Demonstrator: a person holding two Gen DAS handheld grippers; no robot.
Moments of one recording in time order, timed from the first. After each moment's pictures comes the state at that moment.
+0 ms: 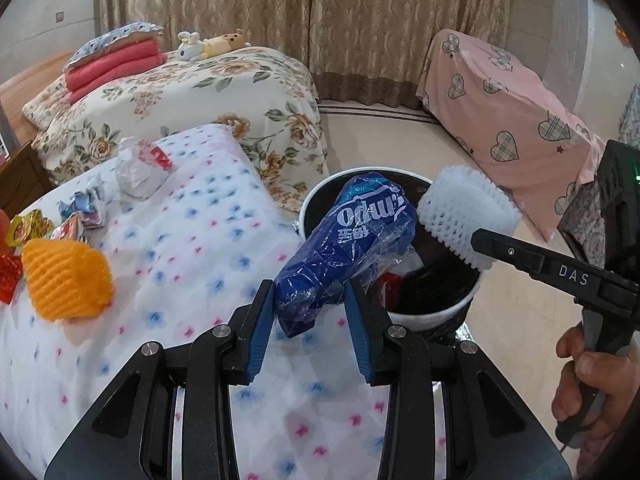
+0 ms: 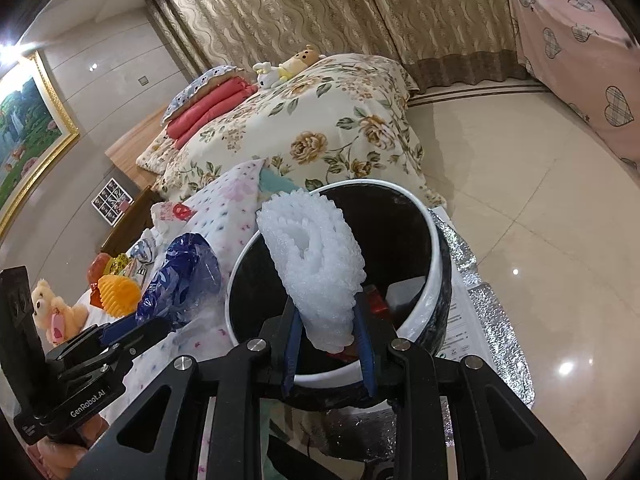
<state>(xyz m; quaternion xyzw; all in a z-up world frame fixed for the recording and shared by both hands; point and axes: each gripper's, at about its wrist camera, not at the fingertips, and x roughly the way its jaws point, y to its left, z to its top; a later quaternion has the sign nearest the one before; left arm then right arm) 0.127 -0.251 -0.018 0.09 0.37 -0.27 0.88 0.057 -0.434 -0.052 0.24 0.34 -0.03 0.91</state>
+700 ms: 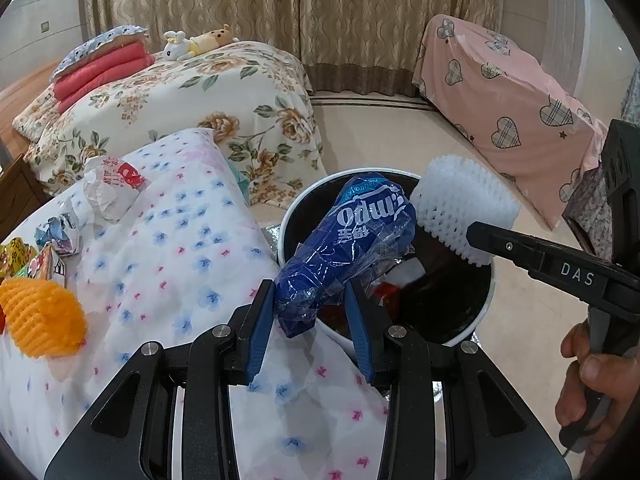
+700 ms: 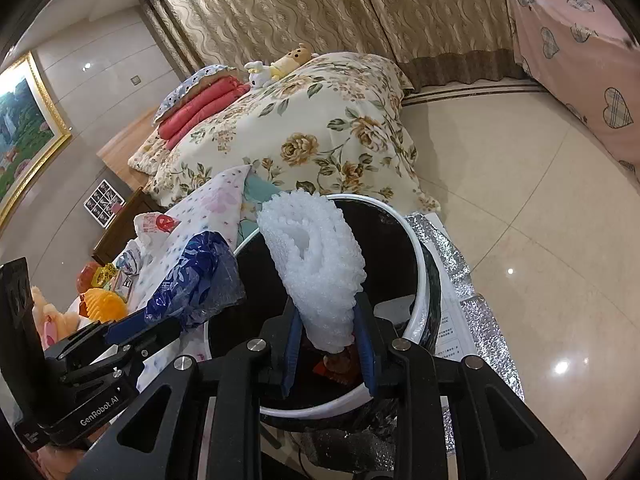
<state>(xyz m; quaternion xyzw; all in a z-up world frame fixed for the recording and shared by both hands) 0.146 -0.286 -0.024 0.12 0.38 -0.27 0.87 0.075 -0.450 -0.056 0.24 0.35 -0.04 0.90</state>
